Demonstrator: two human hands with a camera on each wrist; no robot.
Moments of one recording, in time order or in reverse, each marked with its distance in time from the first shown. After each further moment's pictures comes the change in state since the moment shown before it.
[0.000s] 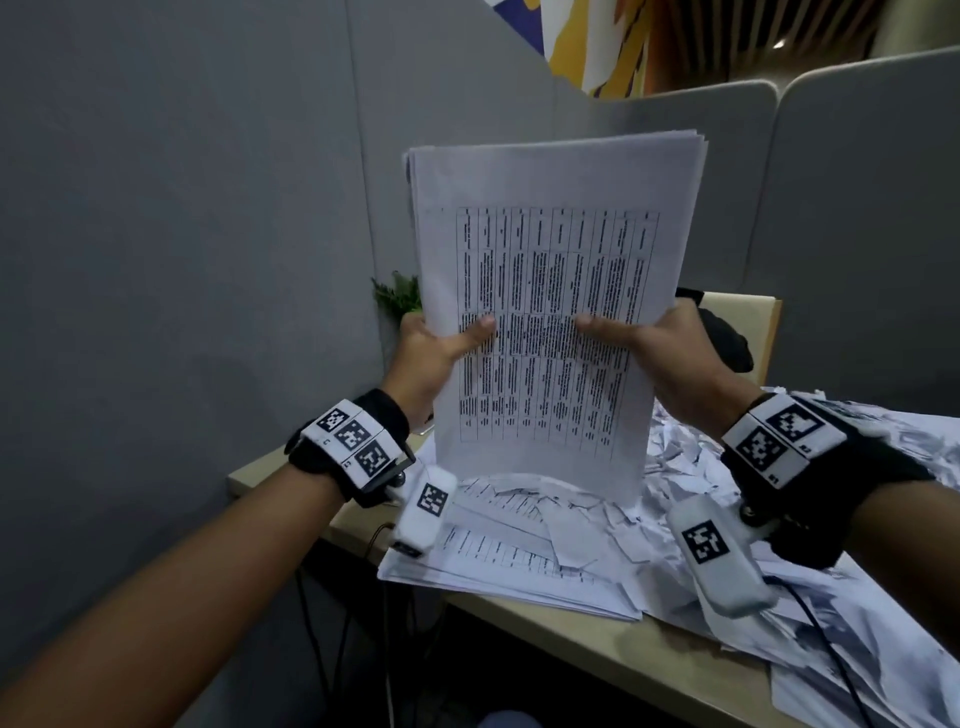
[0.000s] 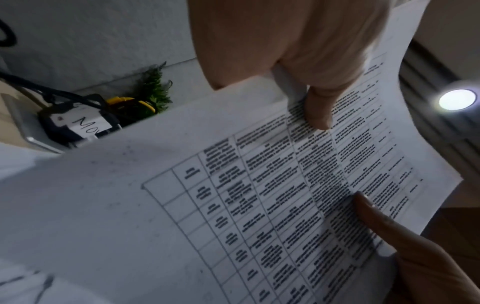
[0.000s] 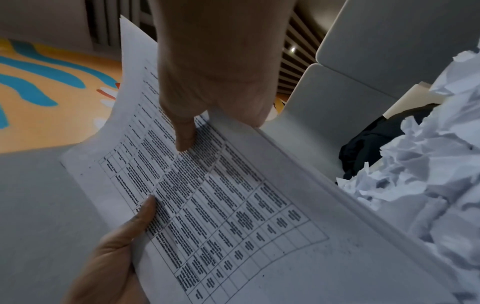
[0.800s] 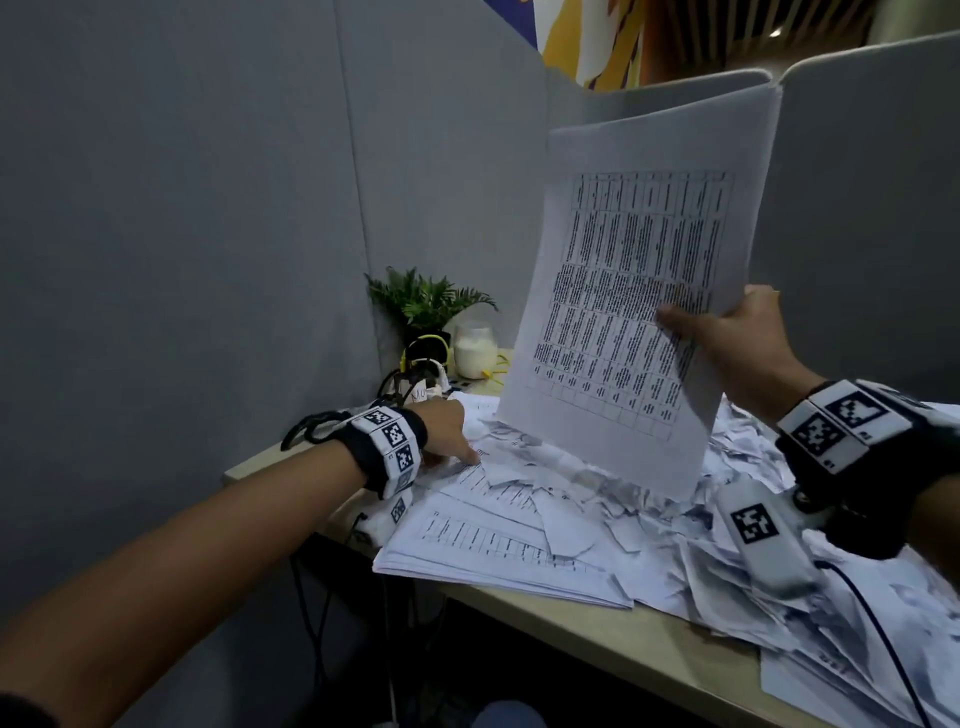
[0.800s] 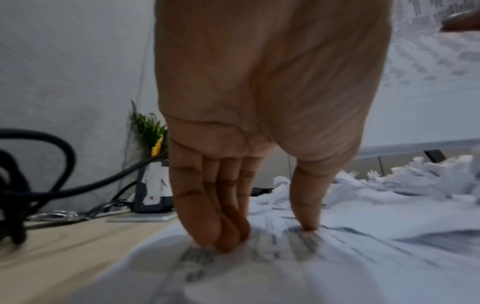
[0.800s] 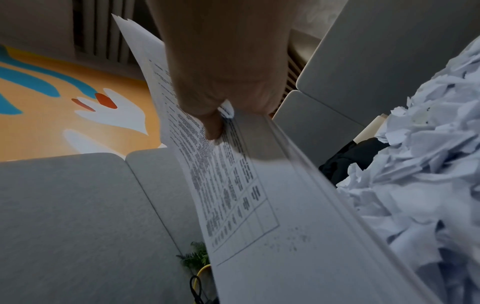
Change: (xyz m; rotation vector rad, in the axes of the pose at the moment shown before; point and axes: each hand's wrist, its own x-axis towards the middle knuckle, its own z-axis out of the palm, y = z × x) left_hand 0.035 -0.079 -0.004 1.460 -0.664 -0.227; right_hand 0.009 0.015 -0.066 -0.257 0.345 -0.011
